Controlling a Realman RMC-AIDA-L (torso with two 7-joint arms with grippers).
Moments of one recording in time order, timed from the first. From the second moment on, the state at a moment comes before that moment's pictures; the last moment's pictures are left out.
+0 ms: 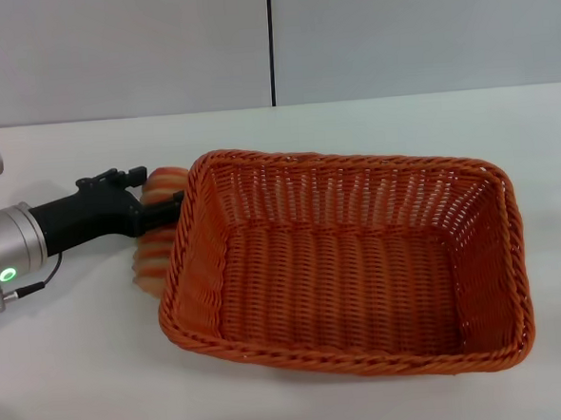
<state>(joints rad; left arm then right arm) -0.45 -2.06 0.87 0.48 1.75 1.10 -1.30 0.18 2.01 2.84 0.47 -1.56 1.65 -2.04</state>
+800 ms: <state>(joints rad) -0.46 -2.06 0.88 0.47 1.77 1.13 -1.31 0.19 2.01 2.84 0.45 -1.56 1.64 -2.05</state>
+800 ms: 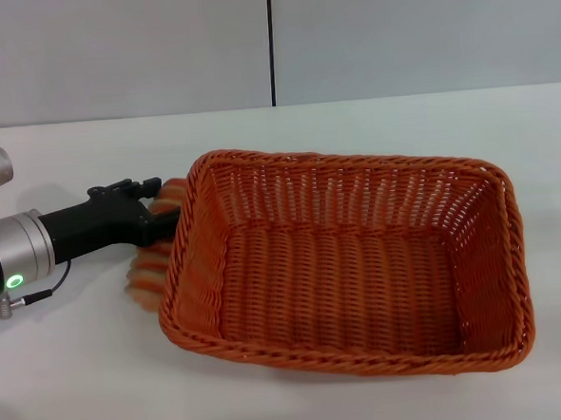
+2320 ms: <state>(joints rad) -0.43 -2.06 0.68 0.48 1.76 1.10 -1.31 0.20 2.01 2.84 0.45 -1.56 1.64 -2.05</state>
